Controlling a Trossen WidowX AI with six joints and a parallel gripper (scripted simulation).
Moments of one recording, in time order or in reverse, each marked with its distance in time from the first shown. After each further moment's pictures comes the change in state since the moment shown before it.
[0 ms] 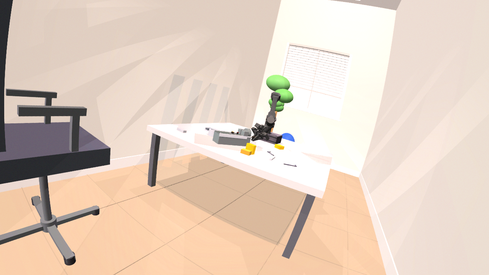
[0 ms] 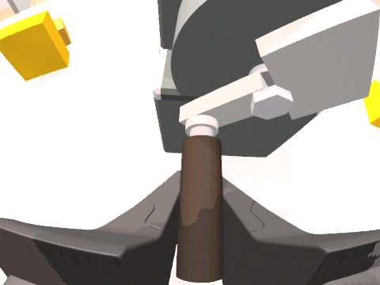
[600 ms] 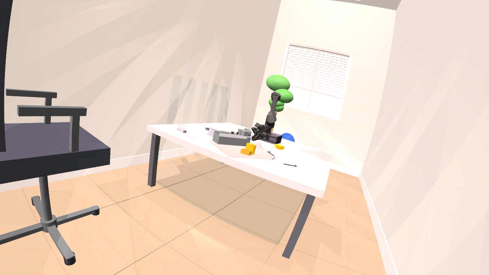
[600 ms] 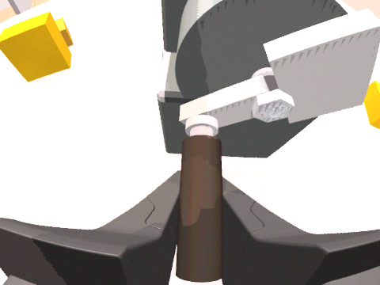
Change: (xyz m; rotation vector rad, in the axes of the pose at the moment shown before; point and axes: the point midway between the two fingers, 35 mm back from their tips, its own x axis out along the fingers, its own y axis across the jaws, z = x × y) arm -0.002 0.001 0.001 0.000 0.000 0.002
